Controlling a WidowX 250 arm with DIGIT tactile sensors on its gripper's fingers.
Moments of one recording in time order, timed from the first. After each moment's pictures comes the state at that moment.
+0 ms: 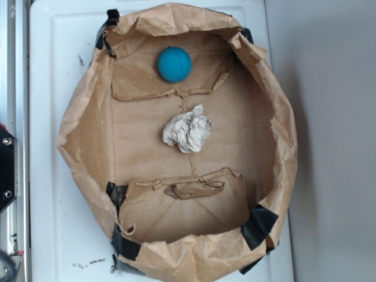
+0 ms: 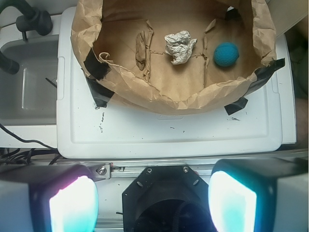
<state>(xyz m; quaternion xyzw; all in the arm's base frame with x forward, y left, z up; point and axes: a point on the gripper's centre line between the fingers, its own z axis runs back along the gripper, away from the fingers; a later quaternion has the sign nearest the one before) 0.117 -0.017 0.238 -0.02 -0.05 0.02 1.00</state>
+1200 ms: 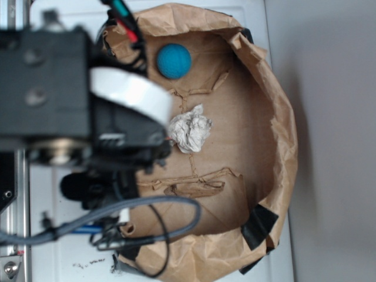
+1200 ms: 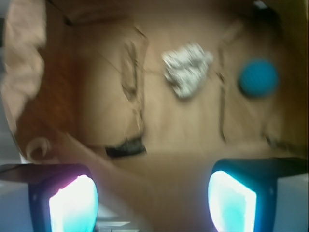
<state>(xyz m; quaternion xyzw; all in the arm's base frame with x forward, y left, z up) 0.218 0.000 0.159 -0.04 0.00 0.01 1.00</state>
